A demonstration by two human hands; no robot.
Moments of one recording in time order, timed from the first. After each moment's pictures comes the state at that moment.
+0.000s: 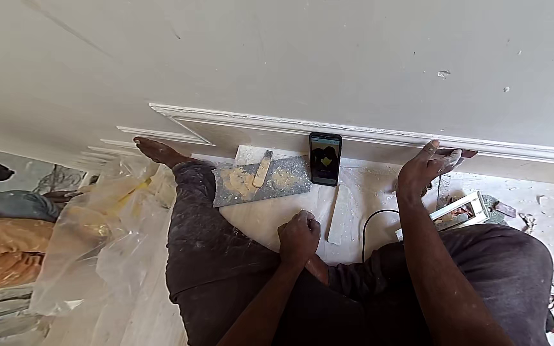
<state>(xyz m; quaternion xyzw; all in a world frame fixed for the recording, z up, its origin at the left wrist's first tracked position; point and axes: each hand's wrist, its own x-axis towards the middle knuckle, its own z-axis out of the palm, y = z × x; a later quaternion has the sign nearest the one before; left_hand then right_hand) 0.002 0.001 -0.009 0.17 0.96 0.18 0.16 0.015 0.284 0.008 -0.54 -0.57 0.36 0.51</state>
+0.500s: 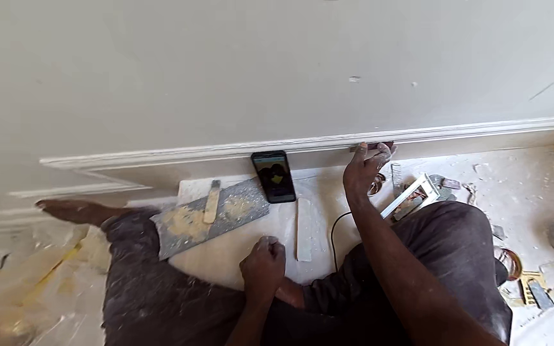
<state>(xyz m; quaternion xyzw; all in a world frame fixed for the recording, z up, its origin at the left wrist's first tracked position) -0.001 -0.006 -0.023 0.22 0.95 0.18 0.14 0.015 0.270 0.014 -0.54 -0.55 0.42 0.49</state>
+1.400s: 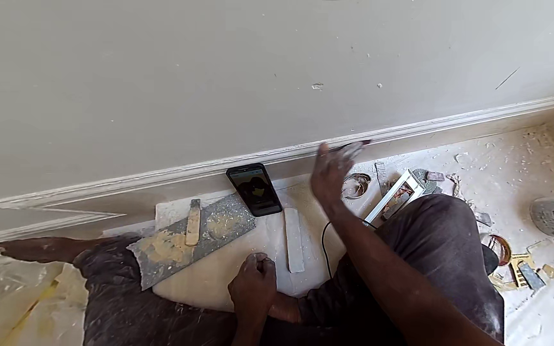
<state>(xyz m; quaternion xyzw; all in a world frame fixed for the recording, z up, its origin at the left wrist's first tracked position) 0.000 -0.012 -0.022 0.22 0.95 0.19 0.12 0.003 0.253 0.016 -0.52 -0.68 0.36 0.37</state>
